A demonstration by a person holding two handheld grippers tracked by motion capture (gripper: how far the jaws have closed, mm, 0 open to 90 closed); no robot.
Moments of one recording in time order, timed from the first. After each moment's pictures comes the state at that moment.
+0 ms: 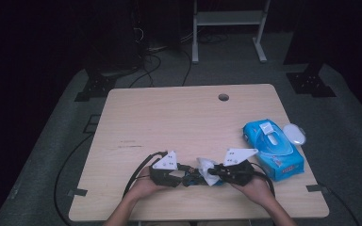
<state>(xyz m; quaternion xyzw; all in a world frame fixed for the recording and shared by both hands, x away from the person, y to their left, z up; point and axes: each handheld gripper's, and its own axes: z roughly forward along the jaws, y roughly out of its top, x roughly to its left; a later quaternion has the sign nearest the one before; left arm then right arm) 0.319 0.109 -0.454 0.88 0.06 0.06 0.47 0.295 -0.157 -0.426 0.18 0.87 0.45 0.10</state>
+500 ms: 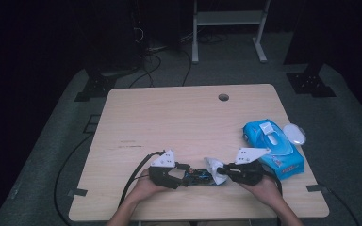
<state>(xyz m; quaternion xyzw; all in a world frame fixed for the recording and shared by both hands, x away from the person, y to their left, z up) 0.322 0.114 -0.463 0.86 0.12 0.01 0.50 0.294 -0.191 -0.430 0.22 0.85 0.46 0.10</state>
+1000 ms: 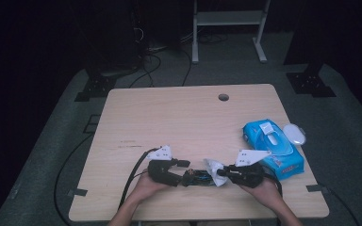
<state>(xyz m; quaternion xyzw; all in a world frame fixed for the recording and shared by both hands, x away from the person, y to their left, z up) 0.327 0.116 -0.458 0.83 0.17 -0.03 0.53 0.288 -0.192 -0.432 0.21 0.85 0.47 0.10</state>
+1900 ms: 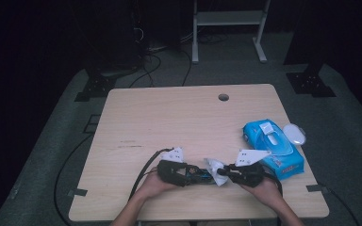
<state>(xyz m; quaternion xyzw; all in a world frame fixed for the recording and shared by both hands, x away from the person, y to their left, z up) 0.331 0.089 -0.463 0.86 0.12 -0.03 0.49 0.292 -0.194 -0.431 0.21 0.85 0.47 0.11</state>
